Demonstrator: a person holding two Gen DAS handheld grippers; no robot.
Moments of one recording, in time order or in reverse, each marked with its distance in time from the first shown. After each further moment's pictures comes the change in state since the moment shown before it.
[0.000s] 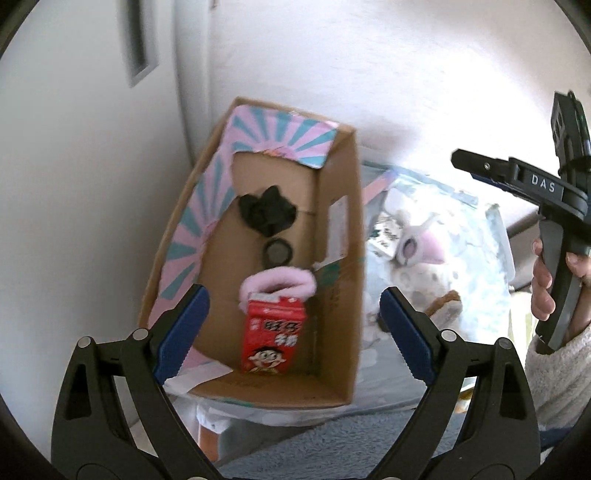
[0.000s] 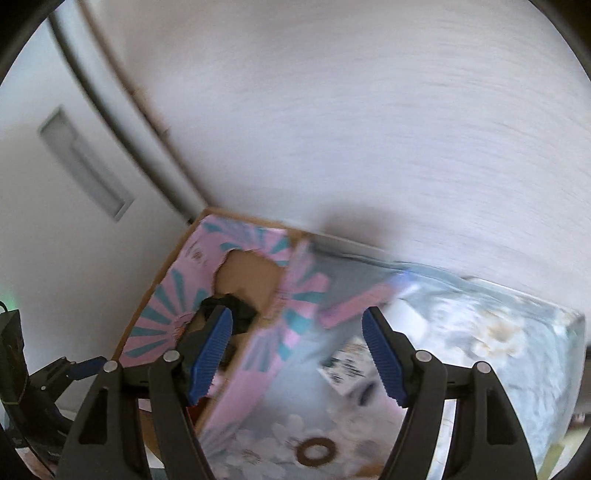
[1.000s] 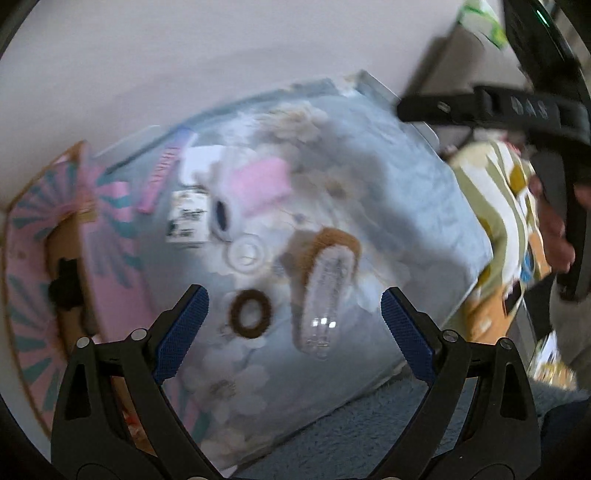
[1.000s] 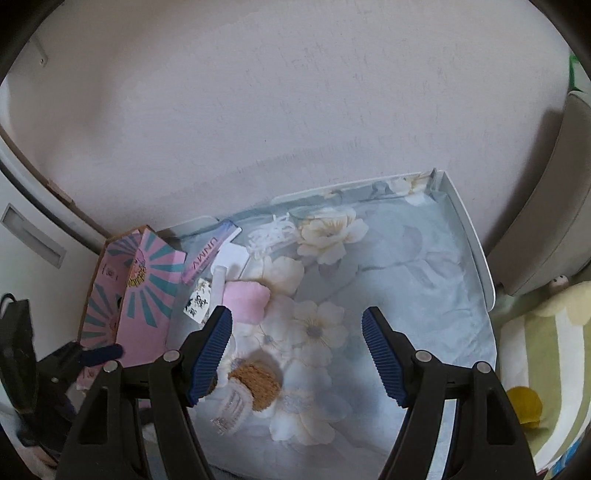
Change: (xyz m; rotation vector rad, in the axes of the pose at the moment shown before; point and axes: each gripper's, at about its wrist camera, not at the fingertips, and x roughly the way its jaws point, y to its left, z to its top) left arm 0.084 -0.190 -0.041 0.620 0.171 -0.200; right arm -0.088 -0.143 -0.115 0.327 -0.032 -0.154
